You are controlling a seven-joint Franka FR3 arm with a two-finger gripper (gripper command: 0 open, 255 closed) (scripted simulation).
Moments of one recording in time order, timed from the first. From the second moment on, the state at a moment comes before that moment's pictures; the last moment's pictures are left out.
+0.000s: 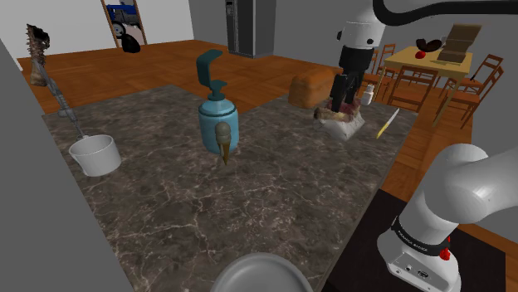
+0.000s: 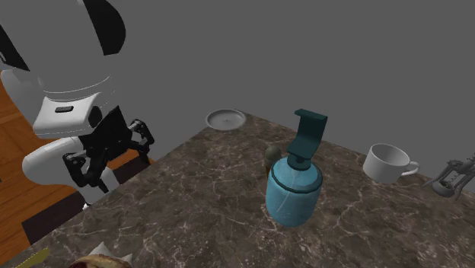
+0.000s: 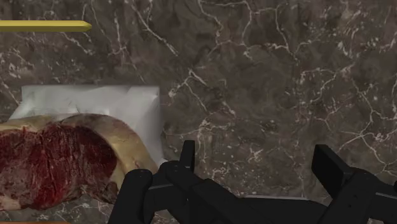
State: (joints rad) arm 0.02 -0.78 0.01 -2.38 0.03 1.61 -0.02
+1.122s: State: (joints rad) arm 0.15 -0.58 0.23 -2.42 0.14 2.12 0.07
